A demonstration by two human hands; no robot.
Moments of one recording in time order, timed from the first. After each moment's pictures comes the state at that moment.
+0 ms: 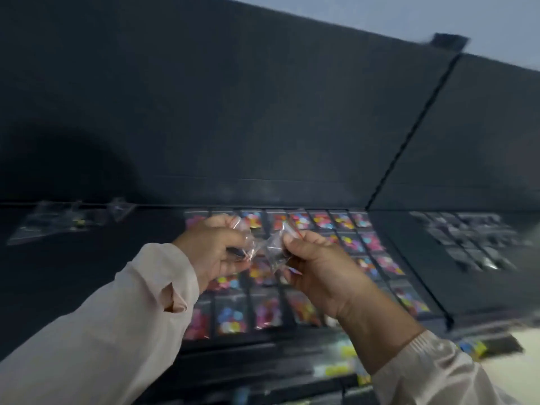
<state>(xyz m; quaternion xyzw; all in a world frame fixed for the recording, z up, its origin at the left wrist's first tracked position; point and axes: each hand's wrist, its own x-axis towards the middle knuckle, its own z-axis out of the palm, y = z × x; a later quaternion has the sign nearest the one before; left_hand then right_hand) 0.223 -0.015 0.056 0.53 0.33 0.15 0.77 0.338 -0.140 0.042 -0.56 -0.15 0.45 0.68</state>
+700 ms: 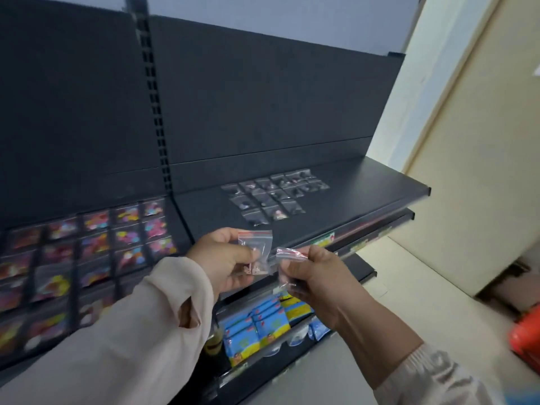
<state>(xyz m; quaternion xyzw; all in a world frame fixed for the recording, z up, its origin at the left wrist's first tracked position) 0.472 -0.370 0.051 0.60 0.25 0.01 0.76 0.521 -0.525 0.038 -0.65 -0.04 0.27 0.71</state>
